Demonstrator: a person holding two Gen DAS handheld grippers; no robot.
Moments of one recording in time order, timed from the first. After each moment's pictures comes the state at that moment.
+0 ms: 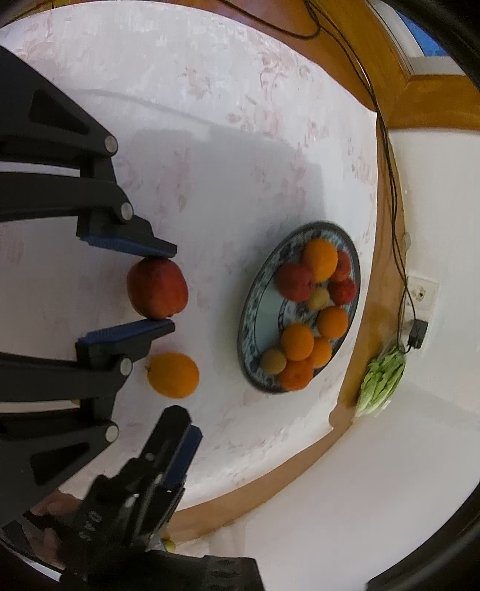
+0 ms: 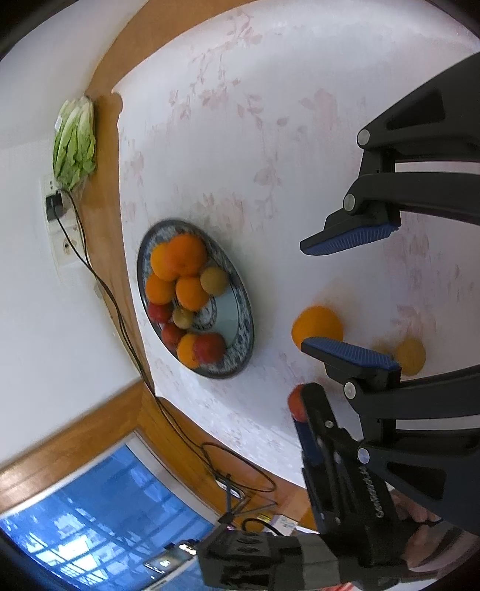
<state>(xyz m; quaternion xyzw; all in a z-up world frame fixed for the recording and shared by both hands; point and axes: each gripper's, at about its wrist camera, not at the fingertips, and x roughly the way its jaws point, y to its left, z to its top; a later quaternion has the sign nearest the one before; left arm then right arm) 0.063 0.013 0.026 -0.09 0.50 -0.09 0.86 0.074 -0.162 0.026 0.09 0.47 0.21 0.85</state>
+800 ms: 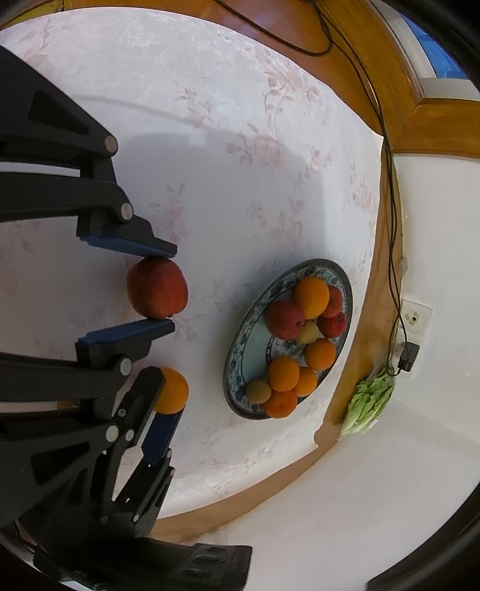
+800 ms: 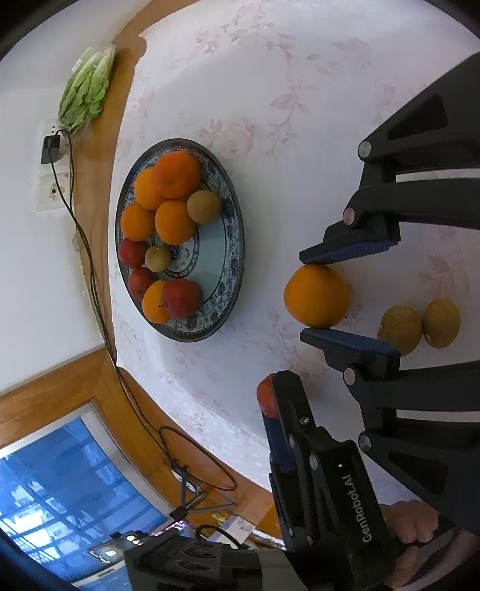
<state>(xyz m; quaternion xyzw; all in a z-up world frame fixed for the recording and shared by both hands) 0.067 0.035 0.024 -0.11 0.50 -0.07 0.86 0.083 -0.111 0.012 0.01 0.48 0.25 0.84</state>
